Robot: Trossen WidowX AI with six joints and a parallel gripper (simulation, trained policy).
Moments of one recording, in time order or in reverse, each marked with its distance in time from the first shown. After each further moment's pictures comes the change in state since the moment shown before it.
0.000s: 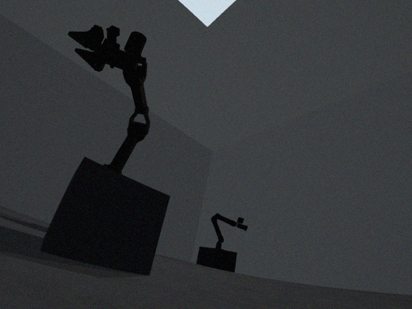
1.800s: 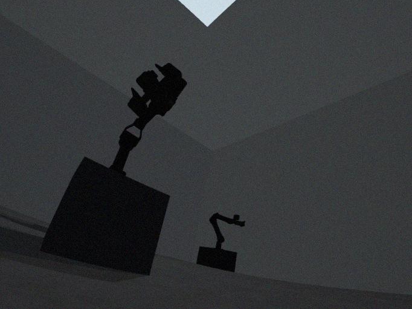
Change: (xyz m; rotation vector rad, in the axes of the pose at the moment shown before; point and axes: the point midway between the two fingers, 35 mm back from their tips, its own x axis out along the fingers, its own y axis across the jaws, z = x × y) arm -0.236 0.069 -0.070 0.927 0.596 0.927
